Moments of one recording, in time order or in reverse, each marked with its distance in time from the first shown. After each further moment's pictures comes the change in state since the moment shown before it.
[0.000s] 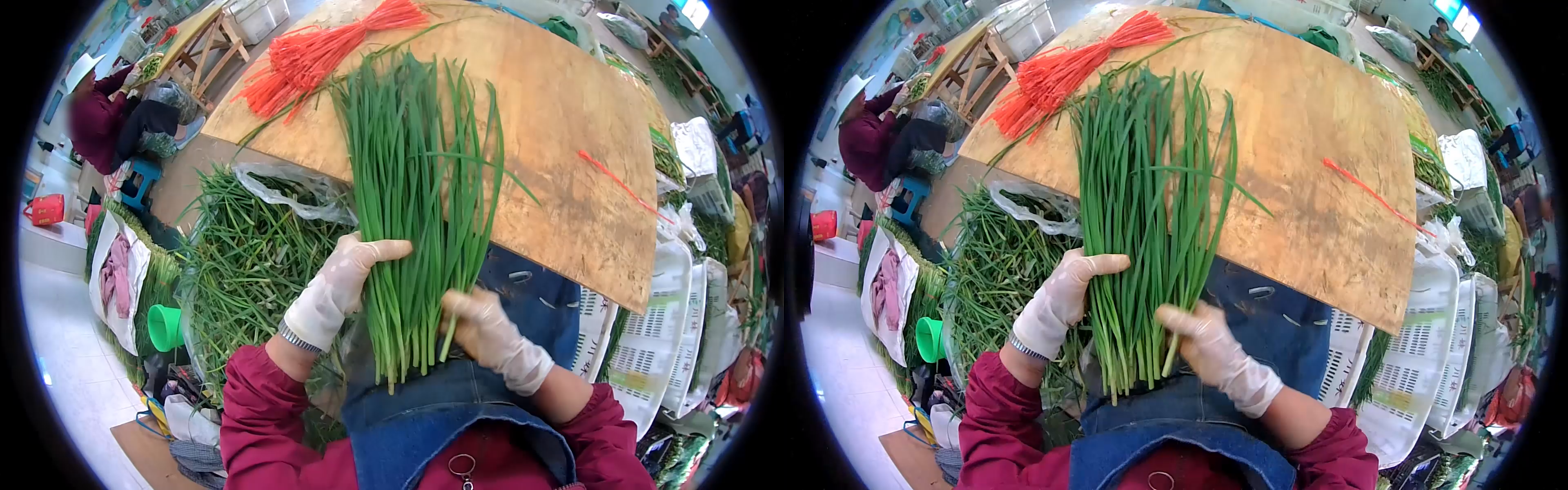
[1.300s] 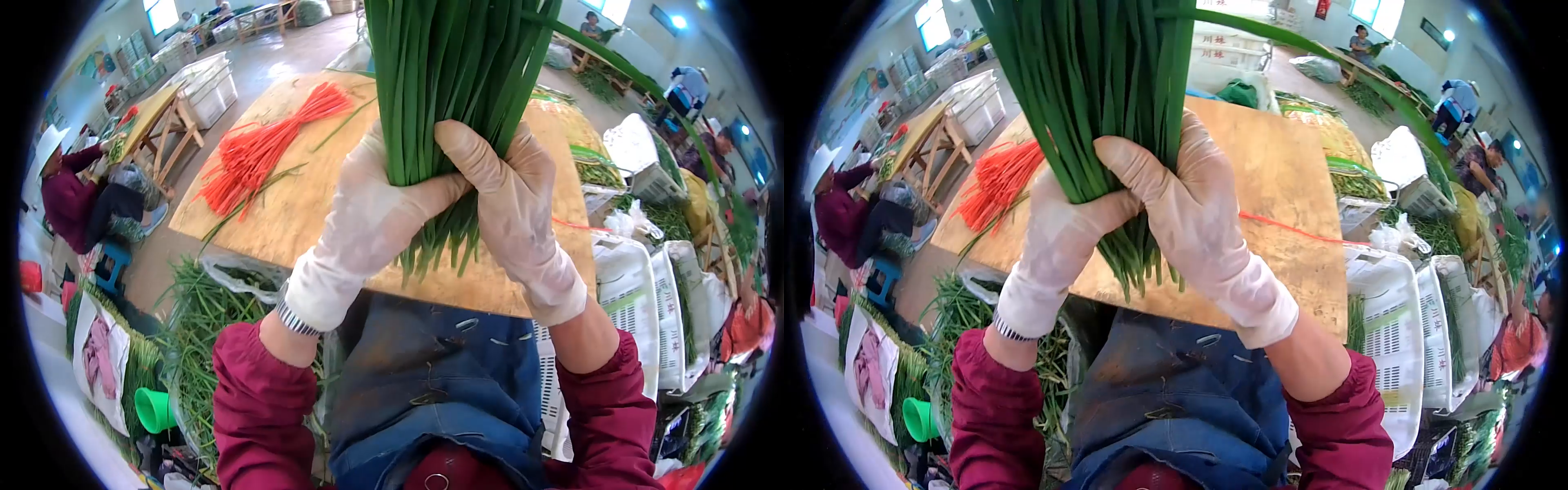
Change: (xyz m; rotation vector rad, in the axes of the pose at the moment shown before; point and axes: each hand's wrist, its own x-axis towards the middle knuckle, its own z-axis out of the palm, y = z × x) left_hand 0.002 0.110 0.155 0.507 -0.215 0.949; right_hand -0.022 -0.192 0.103 -0.614 -0.065 -1.198
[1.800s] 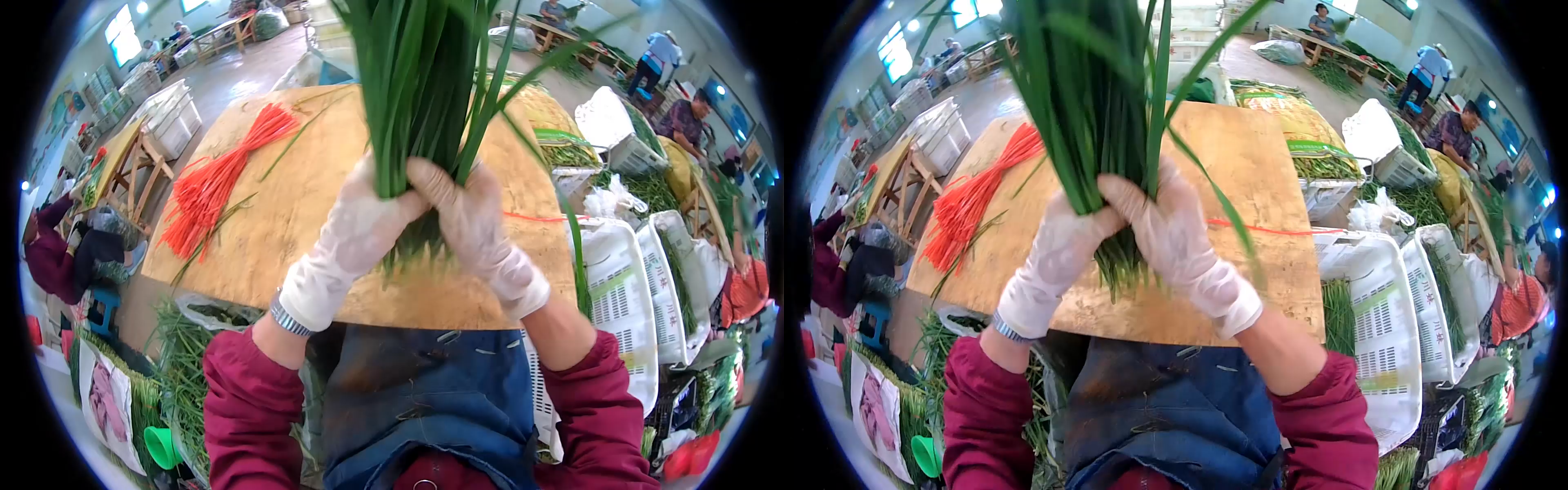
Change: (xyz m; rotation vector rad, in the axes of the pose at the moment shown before) left_hand 0.045 -0.055 0.043 0.100 -0.218 -0.054; right_hand 0.000 0.039 -0.073 -0.208 0.124 0.123
